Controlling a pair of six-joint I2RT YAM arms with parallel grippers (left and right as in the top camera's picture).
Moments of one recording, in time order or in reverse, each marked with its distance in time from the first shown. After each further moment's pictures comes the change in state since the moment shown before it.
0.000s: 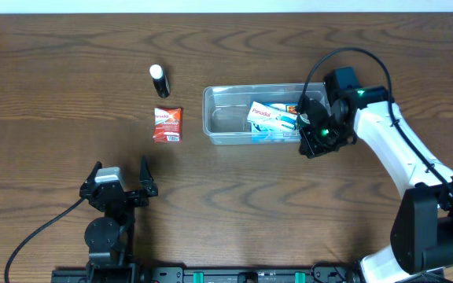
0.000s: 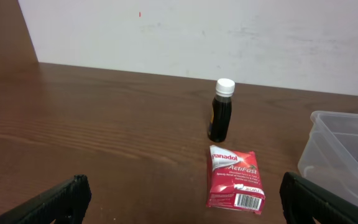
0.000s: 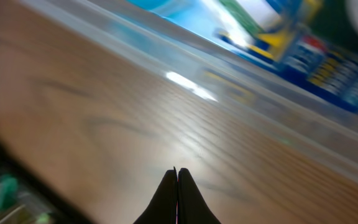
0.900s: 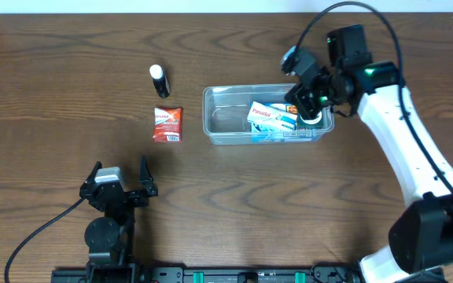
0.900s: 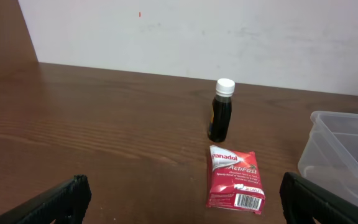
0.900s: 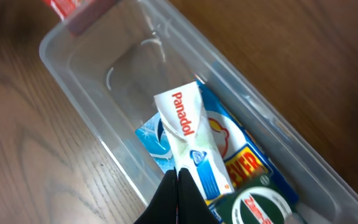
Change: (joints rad) left arm 0.000 0.000 0.000 0.000 0.000 0.000; right arm 0.048 0.019 0.232 0.186 -0.011 -0.320
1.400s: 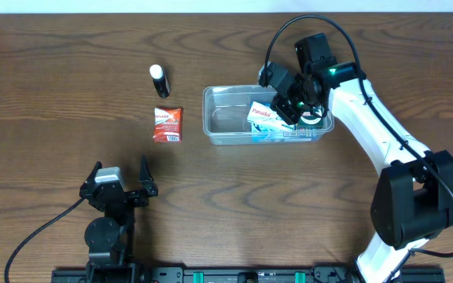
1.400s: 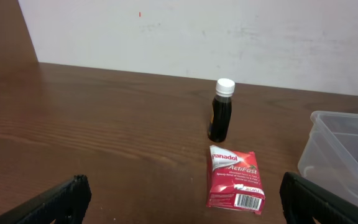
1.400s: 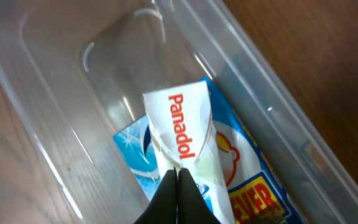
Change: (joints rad) left arm 0.000 0.000 0.000 0.000 0.000 0.000; right arm 0.061 0.149 0.000 0.064 0.069 -0.096
